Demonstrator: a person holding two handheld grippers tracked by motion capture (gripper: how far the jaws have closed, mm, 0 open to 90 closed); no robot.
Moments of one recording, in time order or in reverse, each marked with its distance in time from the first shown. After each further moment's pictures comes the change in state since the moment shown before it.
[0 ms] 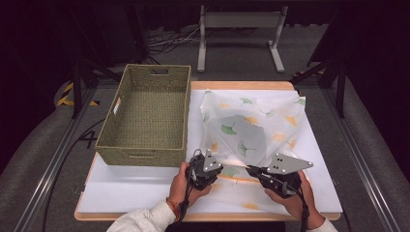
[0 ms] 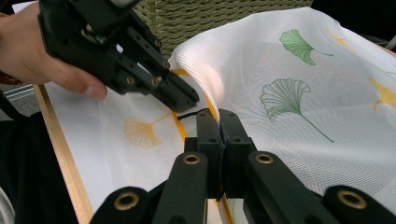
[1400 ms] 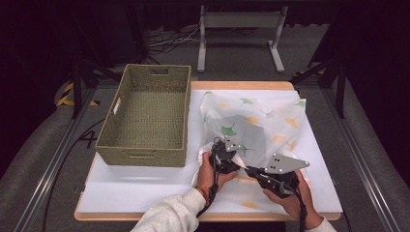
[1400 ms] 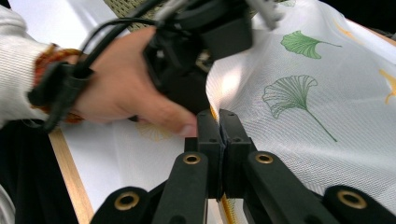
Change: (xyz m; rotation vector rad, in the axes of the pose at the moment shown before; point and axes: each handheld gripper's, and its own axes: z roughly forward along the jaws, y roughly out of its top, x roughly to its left) left arm -0.001 0.039 0.058 -0.055 -0.003 -0.180; right arm 0.000 -0.002 0.005 0.022 0.002 0.005
